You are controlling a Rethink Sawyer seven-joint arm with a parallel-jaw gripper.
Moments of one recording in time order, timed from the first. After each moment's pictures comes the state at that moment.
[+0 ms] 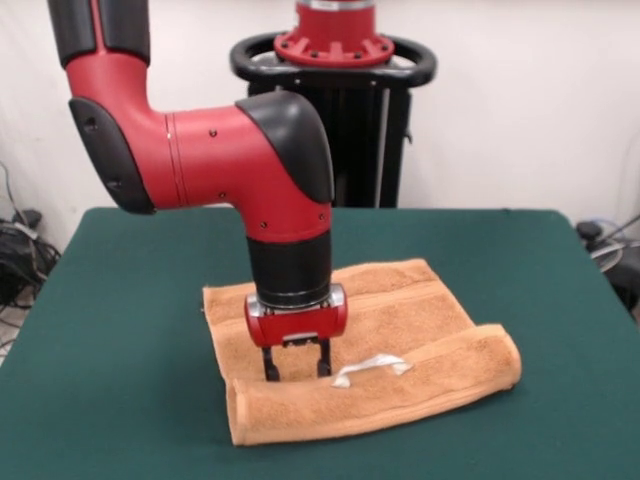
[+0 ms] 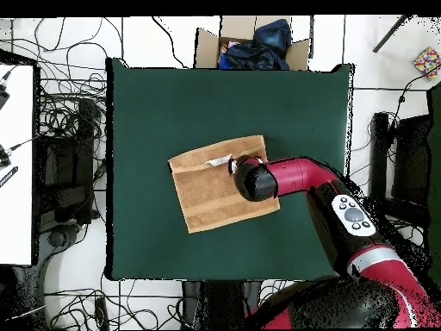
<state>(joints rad) -0.69 -0.39 0.51 1.58 -0.79 0.40 1.80</state>
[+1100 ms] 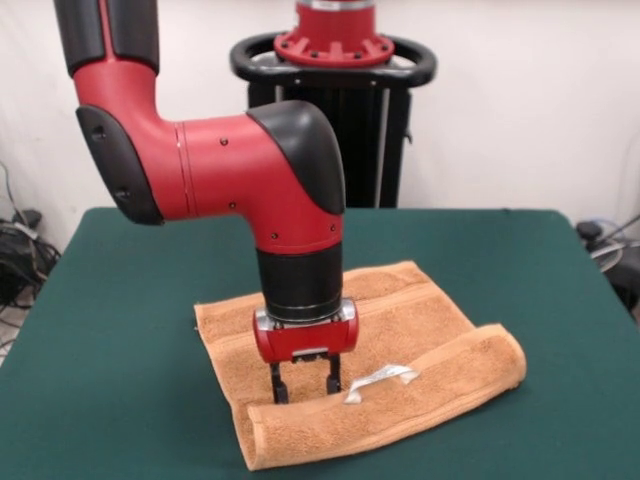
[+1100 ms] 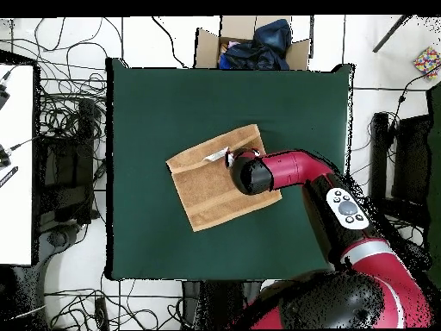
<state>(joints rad) -0.66 -0.38 0.51 1.53 -0.78 0.39 1.80</state>
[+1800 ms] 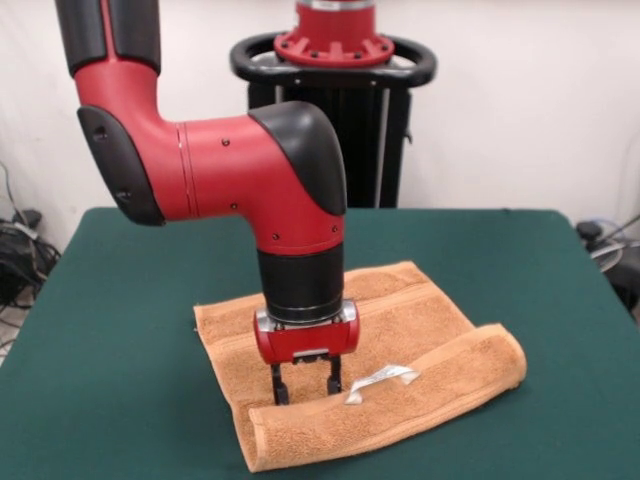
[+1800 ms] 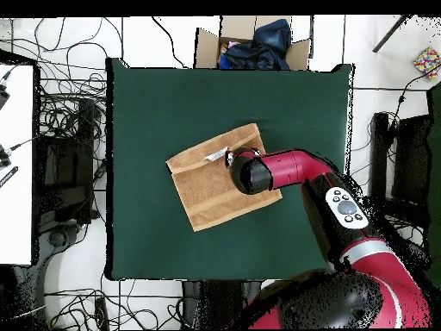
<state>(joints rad) -0.66 -0.38 0.51 1.53 -0.78 0.39 1.80</state>
